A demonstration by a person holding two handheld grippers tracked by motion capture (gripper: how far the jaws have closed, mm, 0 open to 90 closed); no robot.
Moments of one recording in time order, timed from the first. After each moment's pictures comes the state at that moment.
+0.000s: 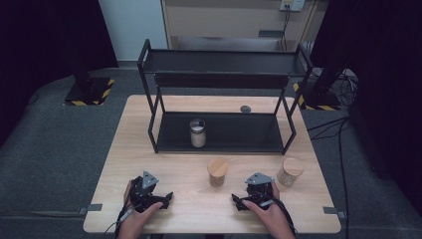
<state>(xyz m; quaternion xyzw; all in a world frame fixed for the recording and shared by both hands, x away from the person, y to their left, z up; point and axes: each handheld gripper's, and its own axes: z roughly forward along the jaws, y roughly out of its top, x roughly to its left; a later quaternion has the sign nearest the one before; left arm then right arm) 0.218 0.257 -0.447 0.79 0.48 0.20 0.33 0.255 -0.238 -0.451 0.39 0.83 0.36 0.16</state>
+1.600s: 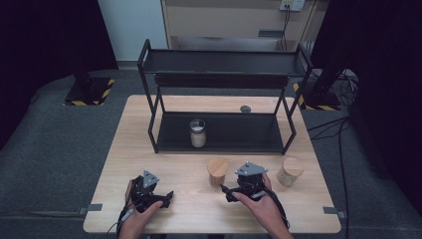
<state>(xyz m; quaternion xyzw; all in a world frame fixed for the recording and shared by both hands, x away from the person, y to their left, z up) 0.218 0.253 -0.447 0.79 0.48 0.20 0.33 0.261 -0.215 -0.414 0.35 0.83 0.41 0.17</state>
